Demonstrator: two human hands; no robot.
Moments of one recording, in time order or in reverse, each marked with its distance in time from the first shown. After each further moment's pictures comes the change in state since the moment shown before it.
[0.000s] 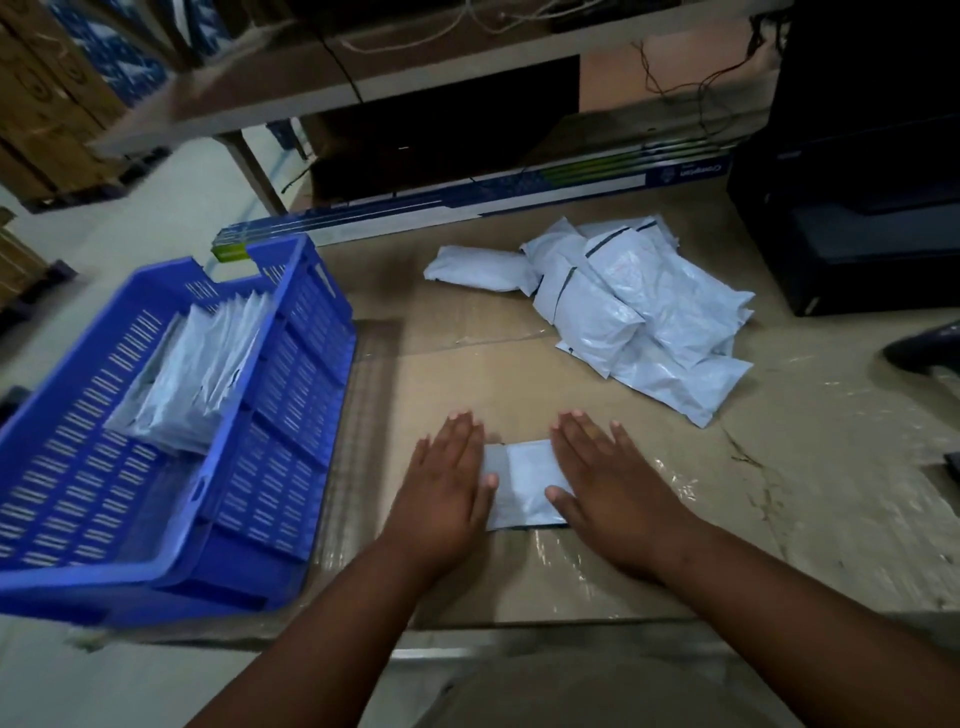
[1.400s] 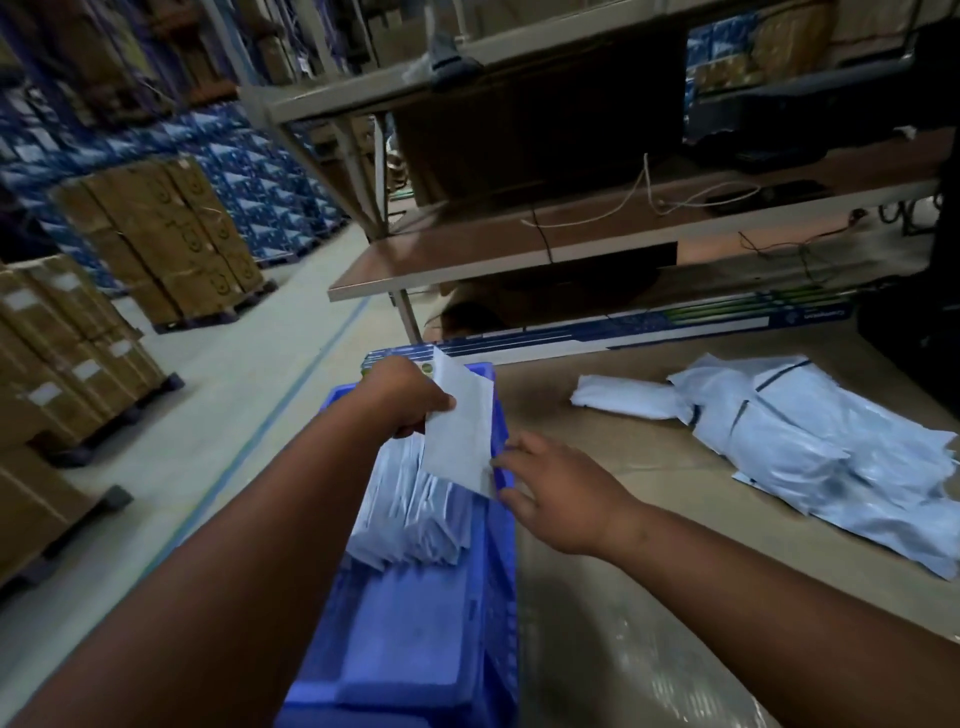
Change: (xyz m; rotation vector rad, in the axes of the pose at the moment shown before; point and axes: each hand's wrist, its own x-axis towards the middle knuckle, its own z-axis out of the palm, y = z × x) left_hand 0.073 -0.216 -0.327 -0.375 0.048 -0.694; right_hand 0.197 -0.247 -0.121 0.273 0.197 -0.210
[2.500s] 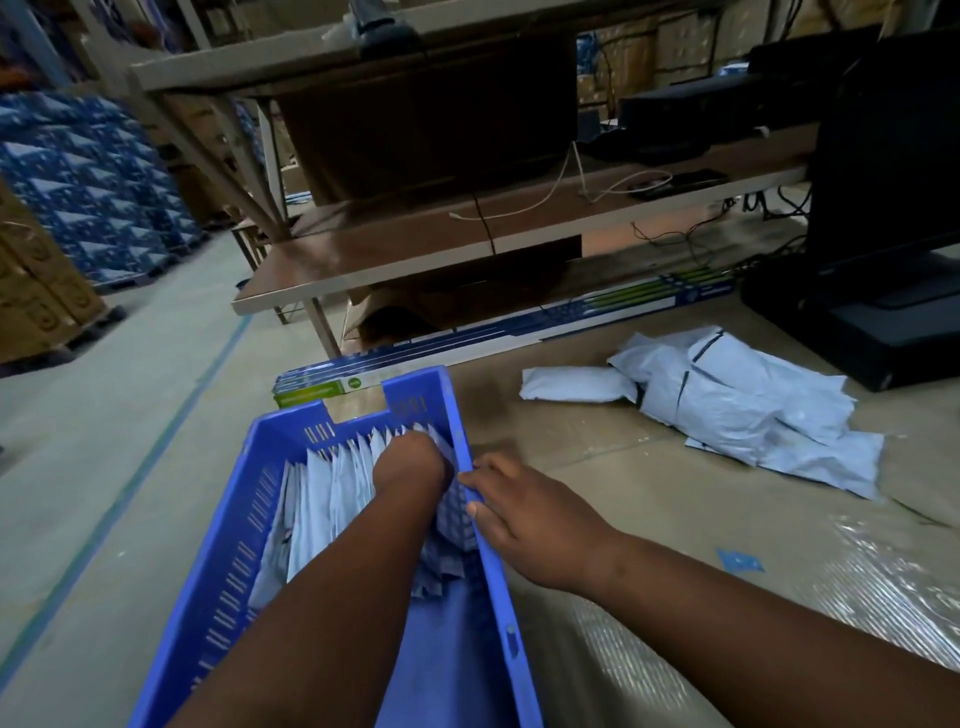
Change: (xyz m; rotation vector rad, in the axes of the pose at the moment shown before) left_hand 0.092 -0.060 0.132 0.320 0.001 0.186; right_hand 0.013 -0.027 0.055 0.039 0.134 0.150
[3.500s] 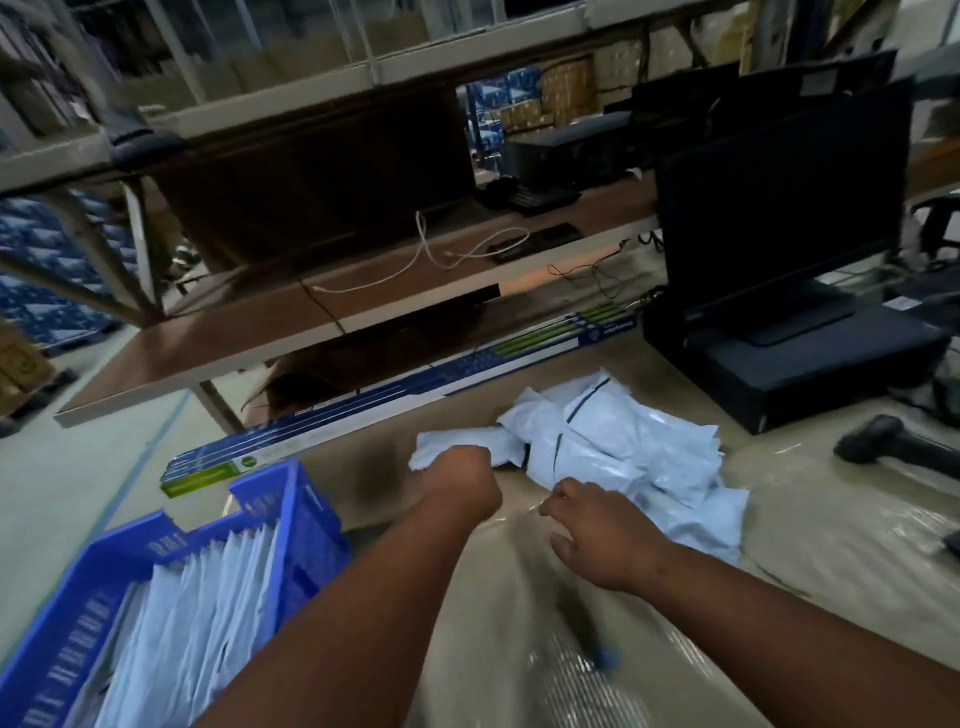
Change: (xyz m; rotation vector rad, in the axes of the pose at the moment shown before) left_hand 0.003 0.289 0.053 0.211 -0.269 0.158; right_hand -0.075 0.258 -0.132 -0.277 -0.111 0.282
